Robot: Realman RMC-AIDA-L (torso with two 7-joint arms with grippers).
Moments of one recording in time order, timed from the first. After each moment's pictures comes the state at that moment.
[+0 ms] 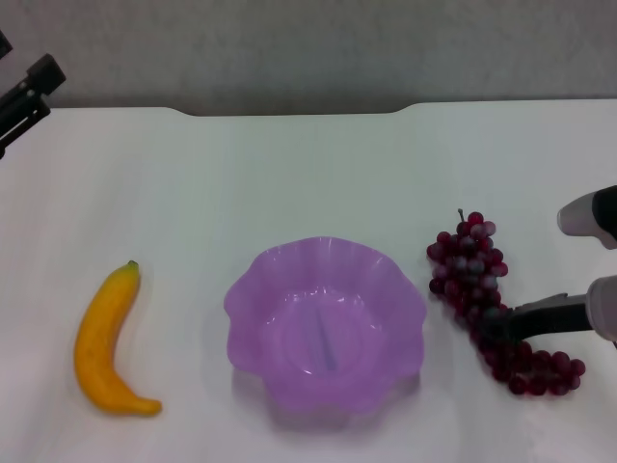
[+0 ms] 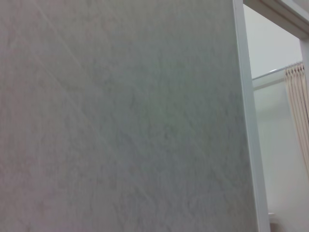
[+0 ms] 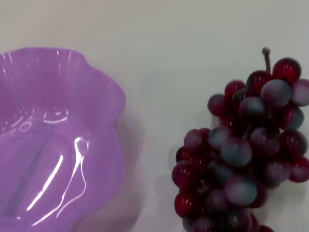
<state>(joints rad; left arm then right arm) -0.10 -2.03 1.09 1.10 0.96 1.27 -1.19 0.57 2.00 1.85 0.68 -2.20 0.88 -0.91</state>
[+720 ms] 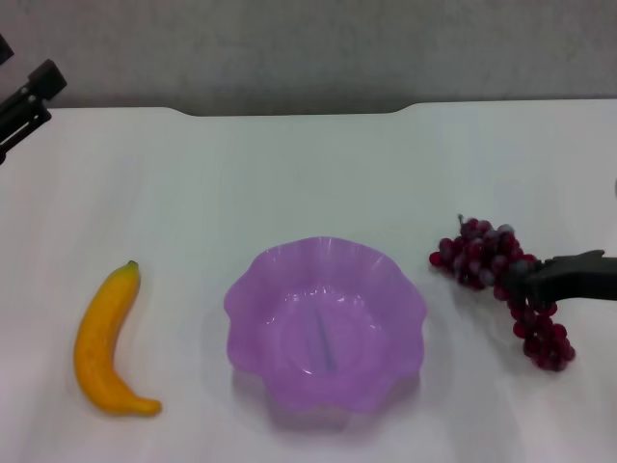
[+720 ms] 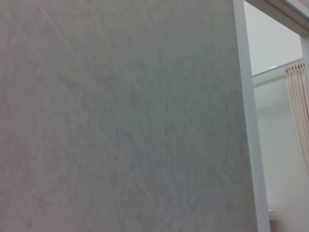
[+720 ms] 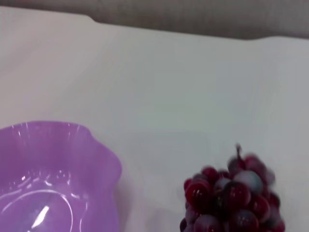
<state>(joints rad) -0.09 -2.03 1.09 1.10 0.97 1.27 -1.19 0.34 2.01 1.80 1.14 -2.19 0.92 -0.84</state>
